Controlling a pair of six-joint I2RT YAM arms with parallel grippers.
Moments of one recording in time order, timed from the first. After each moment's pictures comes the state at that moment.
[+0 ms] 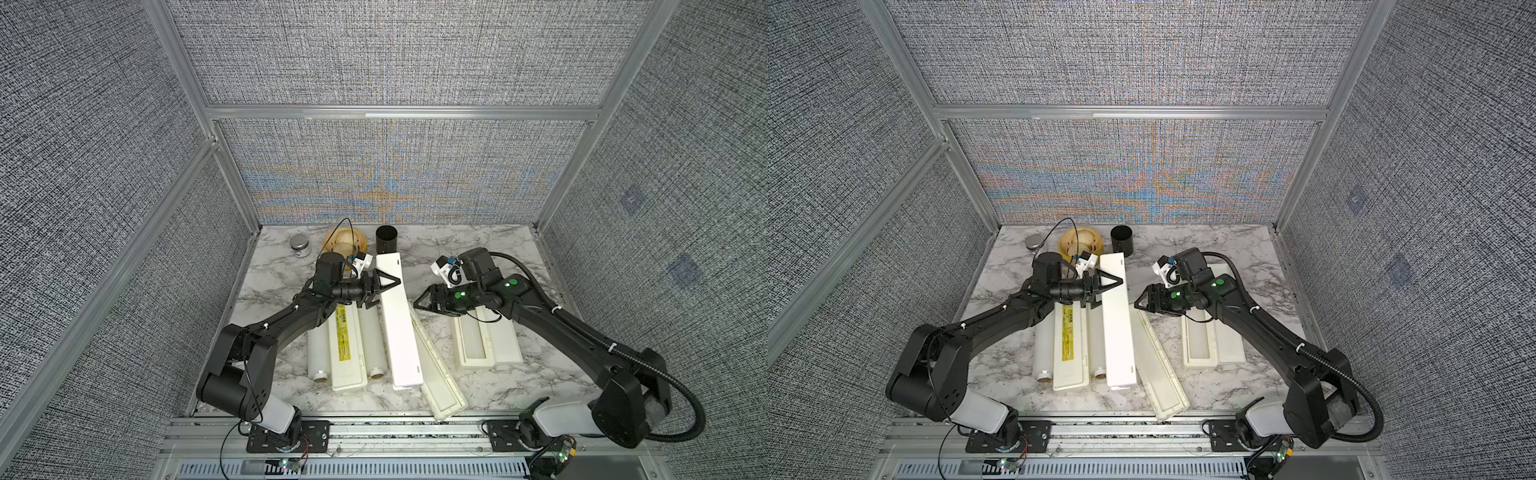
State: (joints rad) left arm -0.39 1.52 0.86 0.20 0.97 -1.01; right arm 0.53 1.40 1.15 -0.65 -0.55 0.54
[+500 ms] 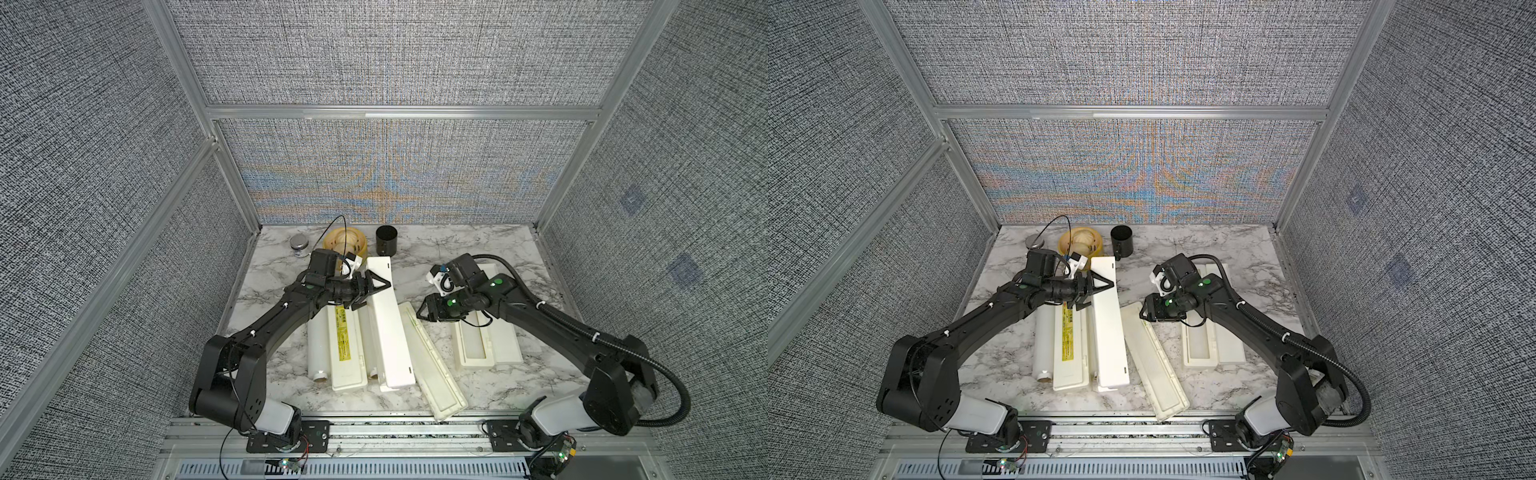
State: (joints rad) left arm -0.35 1.48 0.97 -0.23 0.84 -0.79; right arm 0.59 1.45 1.16 -0.73 -0.40 0.47
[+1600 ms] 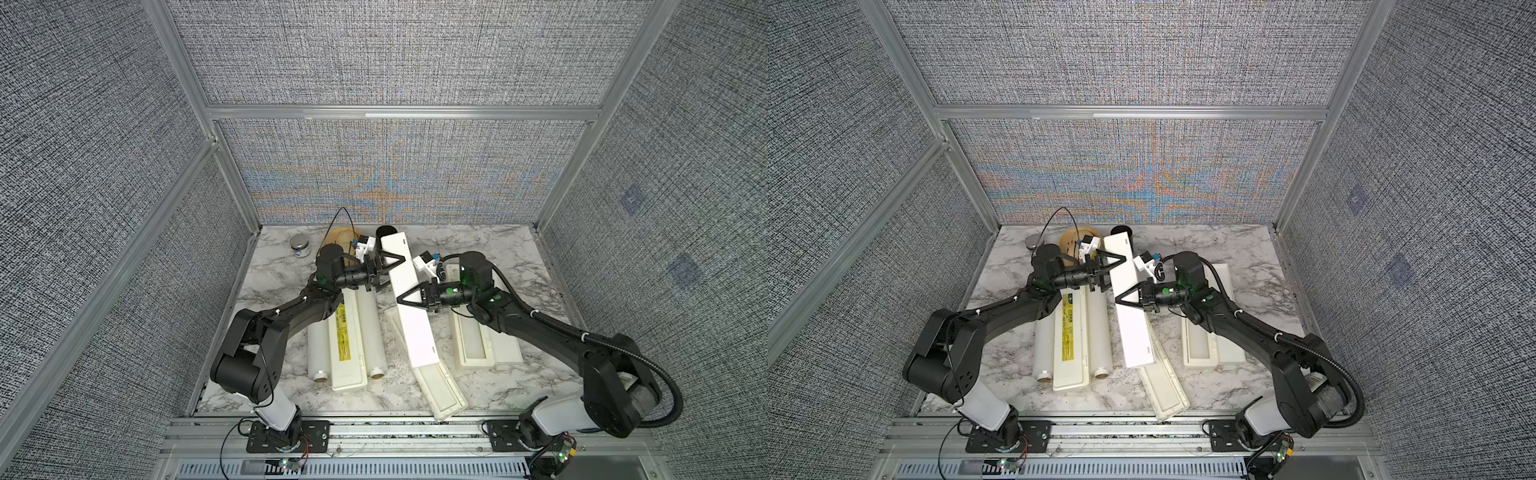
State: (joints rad) left arm -0.39 1.64 0.91 0.67 0.99 -1.35; right arm 0.52 1.43 0.92 0.24 -1.03 1.01
